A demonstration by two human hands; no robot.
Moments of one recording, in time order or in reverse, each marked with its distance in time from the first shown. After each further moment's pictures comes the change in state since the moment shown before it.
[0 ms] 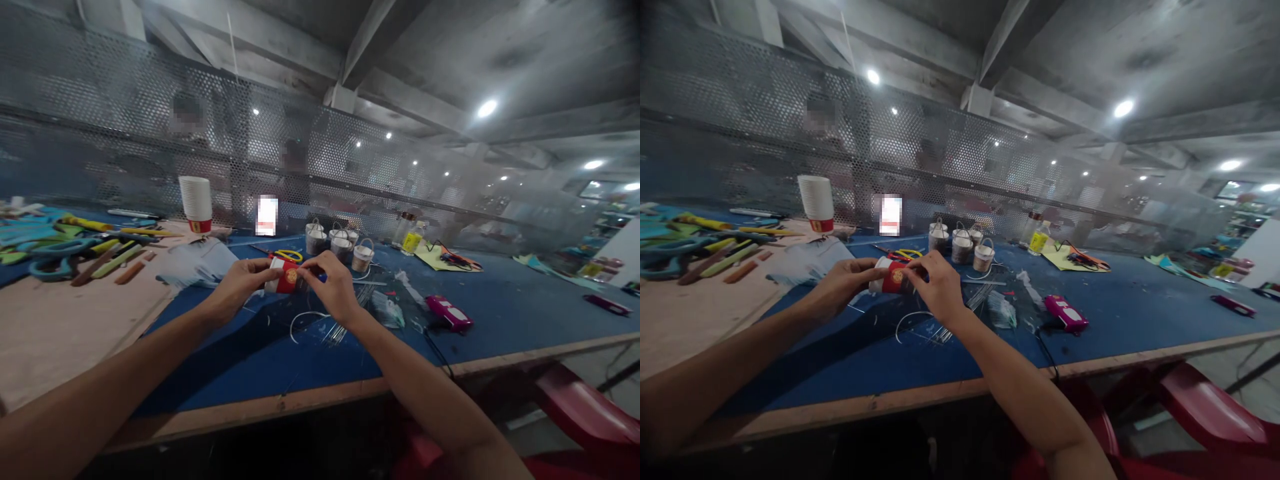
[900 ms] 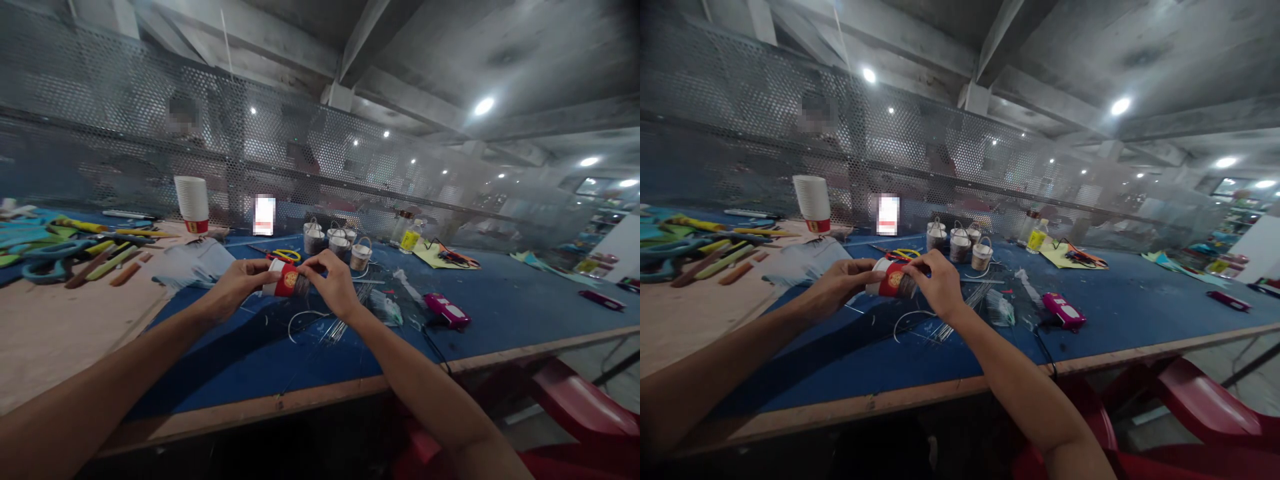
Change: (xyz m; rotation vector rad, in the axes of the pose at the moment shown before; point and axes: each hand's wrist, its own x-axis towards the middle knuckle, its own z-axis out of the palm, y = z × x) left_hand -0.005 0.010 0.002 0.089 -0.085 -0.002; right_hand 0.005 0.002 -0.003 0.104 0.040 0.055
